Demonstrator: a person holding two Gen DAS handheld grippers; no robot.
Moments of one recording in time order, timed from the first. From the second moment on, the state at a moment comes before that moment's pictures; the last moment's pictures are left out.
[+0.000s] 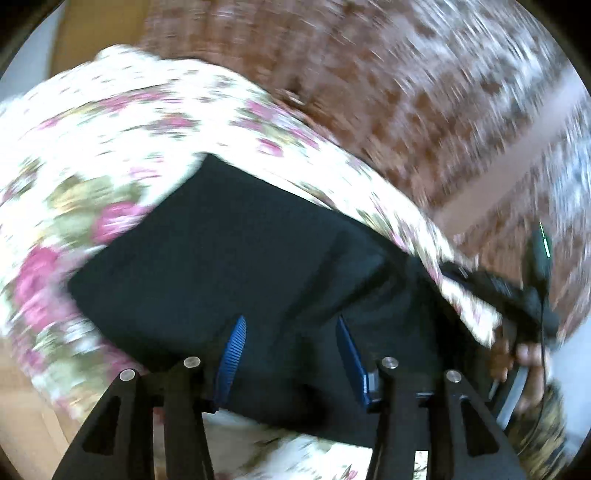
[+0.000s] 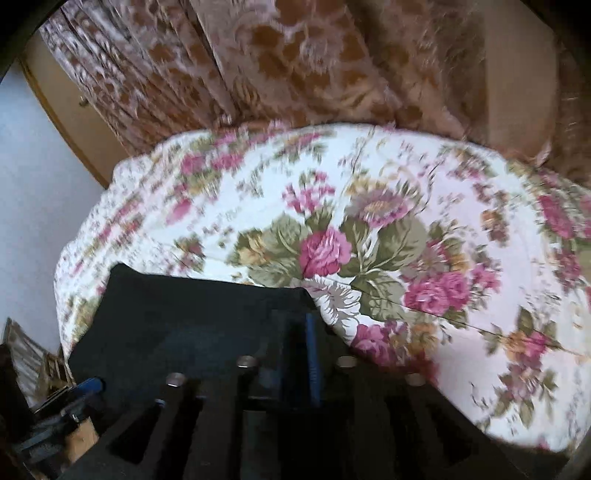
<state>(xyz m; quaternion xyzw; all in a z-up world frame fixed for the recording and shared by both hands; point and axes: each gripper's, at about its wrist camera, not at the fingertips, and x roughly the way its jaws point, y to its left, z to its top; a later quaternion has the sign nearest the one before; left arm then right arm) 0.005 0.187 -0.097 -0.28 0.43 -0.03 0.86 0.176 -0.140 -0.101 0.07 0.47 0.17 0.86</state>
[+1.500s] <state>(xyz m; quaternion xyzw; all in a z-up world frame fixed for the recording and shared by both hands) -0.002 0.011 -0.034 -0.11 0.36 -0.35 0.86 0.046 -0.172 -0.052 0.29 0.42 0.34 0.79</state>
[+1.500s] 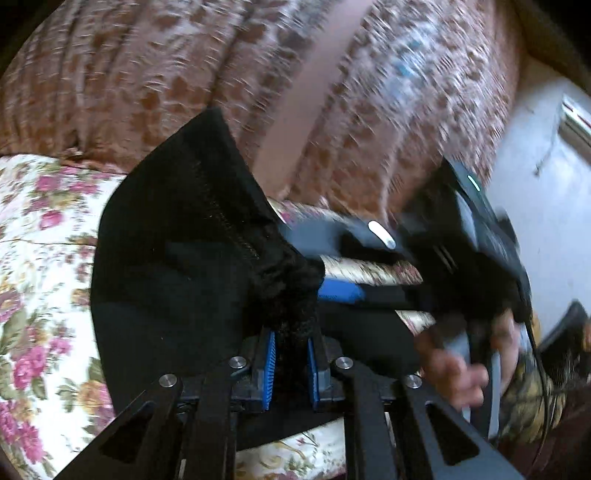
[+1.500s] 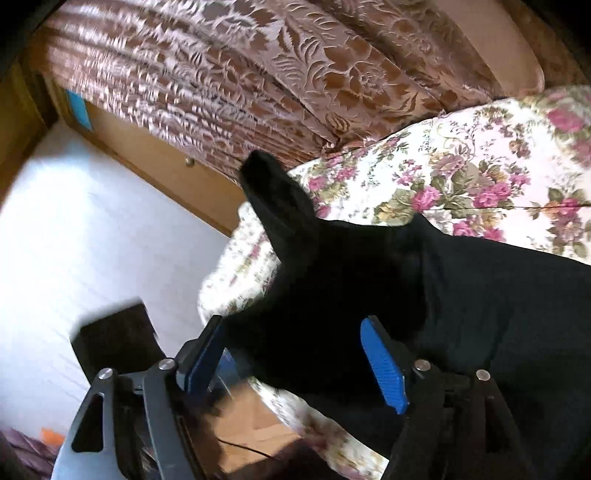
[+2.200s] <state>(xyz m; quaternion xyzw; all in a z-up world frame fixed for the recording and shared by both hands) 0.018 0.076 -0.042 -0.21 0.38 -0.32 0.84 0.020 -0.262 -0.006 0.26 0.38 0.27 0.84</state>
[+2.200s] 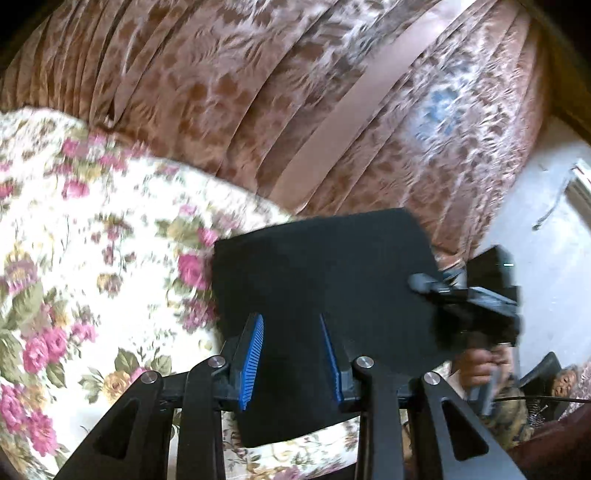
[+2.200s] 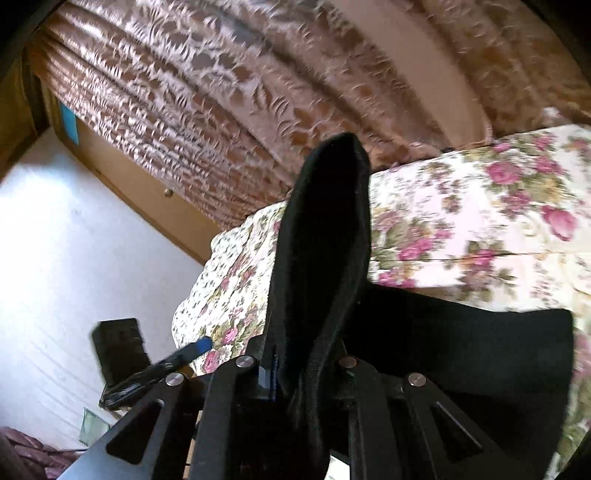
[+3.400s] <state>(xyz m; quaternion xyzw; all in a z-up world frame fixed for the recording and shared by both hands) 0.004 -0.035 -0.077 -0.10 0.45 -0.39 0.80 -0.120 -0.377 -0.057 0.35 0.42 0.10 0.83</state>
